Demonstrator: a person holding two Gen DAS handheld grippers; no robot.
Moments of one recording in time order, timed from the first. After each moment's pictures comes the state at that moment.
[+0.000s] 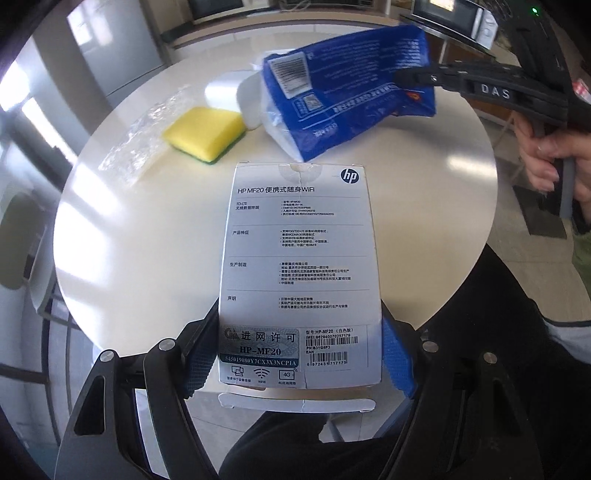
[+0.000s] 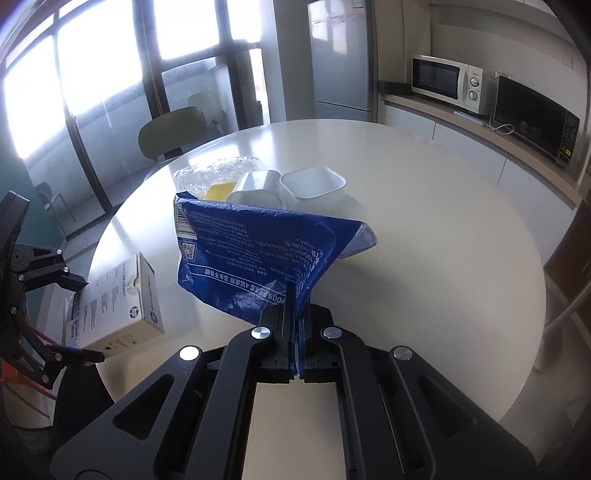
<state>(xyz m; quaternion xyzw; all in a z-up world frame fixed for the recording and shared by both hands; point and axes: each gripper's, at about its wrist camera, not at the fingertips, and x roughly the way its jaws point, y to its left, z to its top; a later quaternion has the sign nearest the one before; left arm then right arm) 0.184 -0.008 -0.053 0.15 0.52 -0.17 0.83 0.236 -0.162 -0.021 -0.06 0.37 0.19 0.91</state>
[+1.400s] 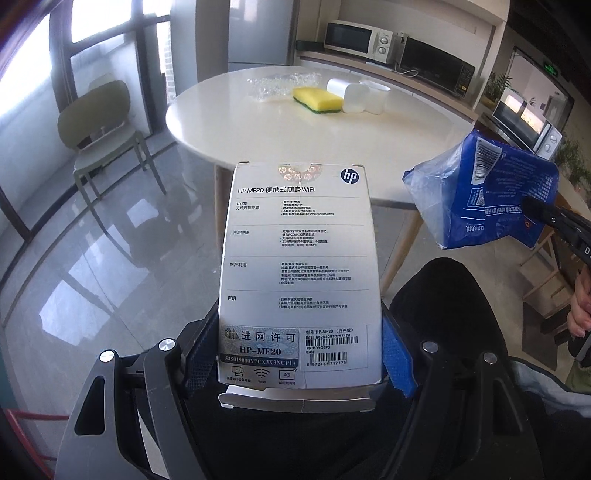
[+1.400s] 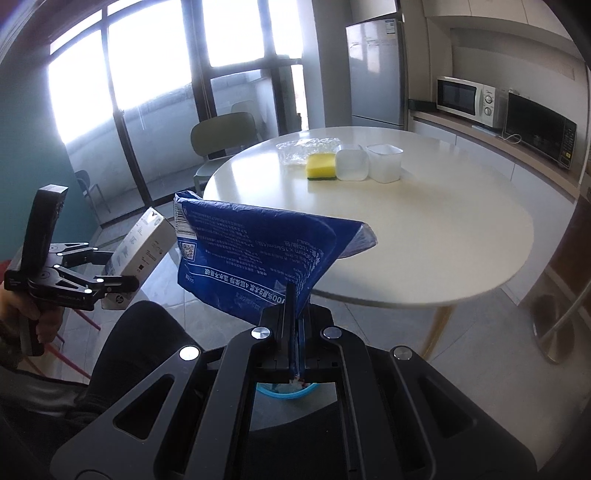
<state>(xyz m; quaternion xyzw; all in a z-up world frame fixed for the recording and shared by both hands) -0.006 0.046 -0.070 -0.05 0.45 -0.02 0.89 0.011 -0.152 -0.019 -0.07 0.34 0.25 0.90</state>
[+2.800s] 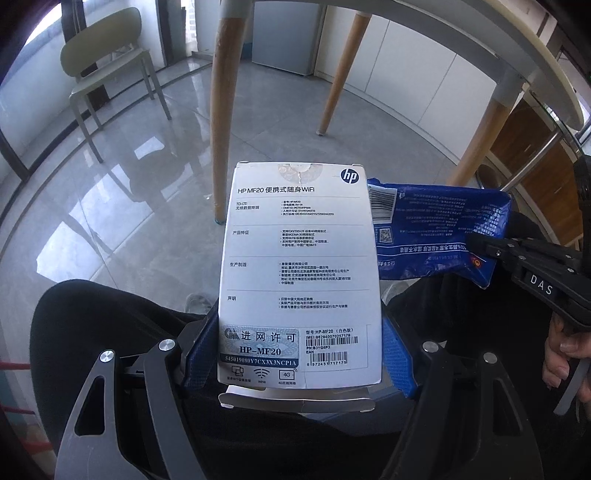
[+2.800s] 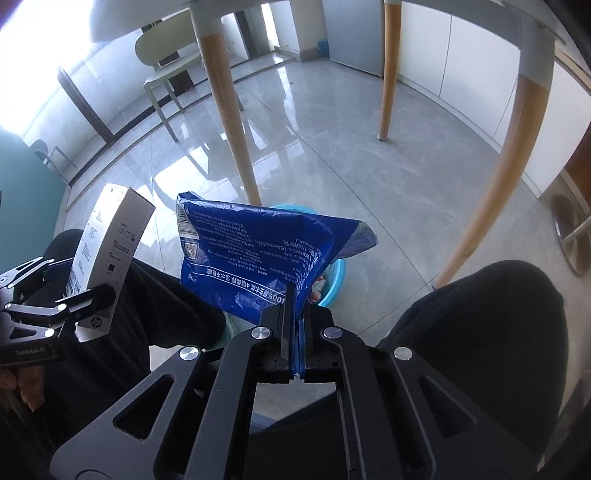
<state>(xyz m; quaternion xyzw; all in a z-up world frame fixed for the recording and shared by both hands) 0.040 0.037 -0.234 -0.08 0.54 0.02 0.84 0.103 -0.111 -0.263 -0.05 0.54 0.17 0.82</state>
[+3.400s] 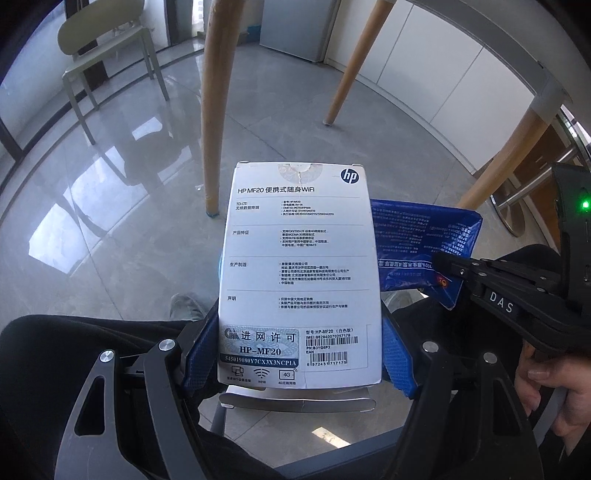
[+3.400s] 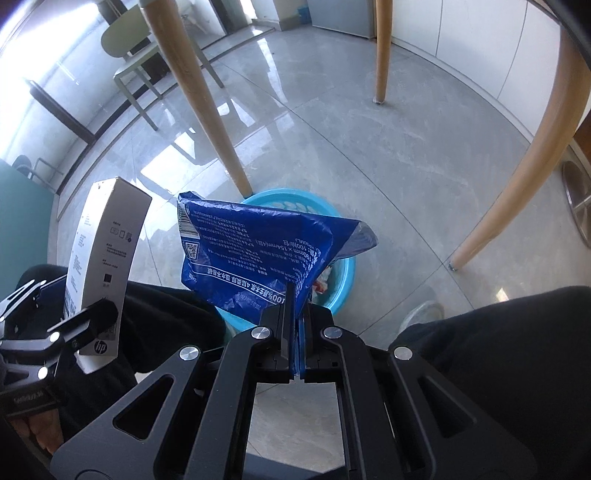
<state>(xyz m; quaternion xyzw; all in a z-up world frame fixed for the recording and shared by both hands) 0.097 0.044 -0.269 -0.12 0.56 0.03 0.82 0.160 -0.089 -0.325 -0.02 0.60 0.14 0.79</state>
